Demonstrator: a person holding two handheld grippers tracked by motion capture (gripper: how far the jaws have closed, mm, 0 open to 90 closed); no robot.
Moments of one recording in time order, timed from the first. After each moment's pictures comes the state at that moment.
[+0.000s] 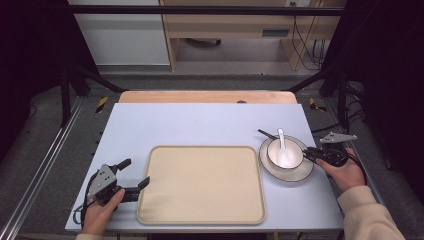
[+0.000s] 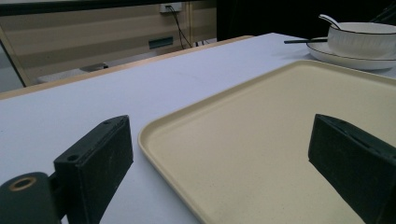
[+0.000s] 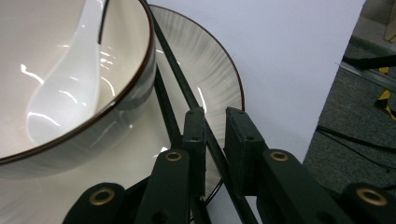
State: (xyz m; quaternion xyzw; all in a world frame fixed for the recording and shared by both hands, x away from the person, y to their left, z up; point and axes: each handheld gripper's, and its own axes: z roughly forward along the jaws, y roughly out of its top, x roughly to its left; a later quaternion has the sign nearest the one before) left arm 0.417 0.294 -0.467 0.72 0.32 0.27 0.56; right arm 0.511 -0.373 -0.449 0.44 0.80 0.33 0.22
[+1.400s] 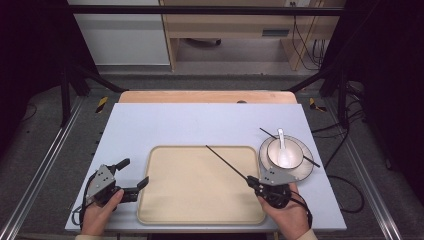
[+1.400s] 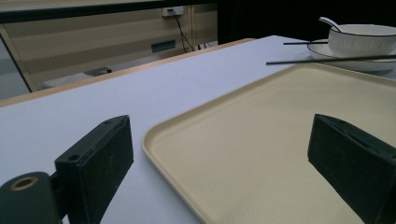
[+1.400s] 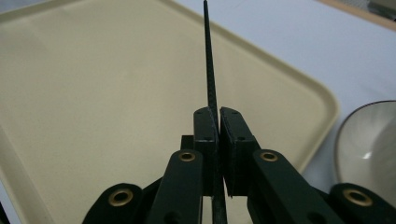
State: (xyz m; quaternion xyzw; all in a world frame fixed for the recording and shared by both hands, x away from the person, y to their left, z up) left arm 0.414 0.294 -0.463 0.72 0.31 0.28 0.56; right arm 0.397 -0.176 -0.439 0.34 0.82 0.42 0.21
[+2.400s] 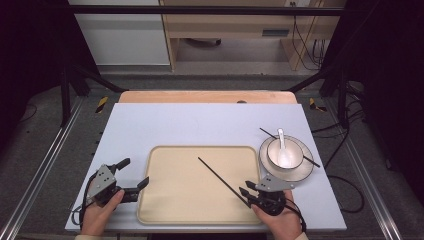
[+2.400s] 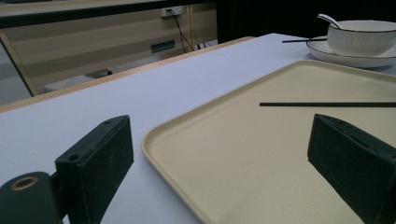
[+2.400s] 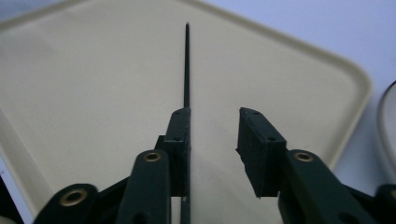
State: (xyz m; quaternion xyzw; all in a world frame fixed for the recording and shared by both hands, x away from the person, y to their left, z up) left arm 0.413 0.292 -0.462 0.72 0.30 0.29 0.55; right arm 0.388 -0.173 -0.456 0.36 0.80 0.44 0.20
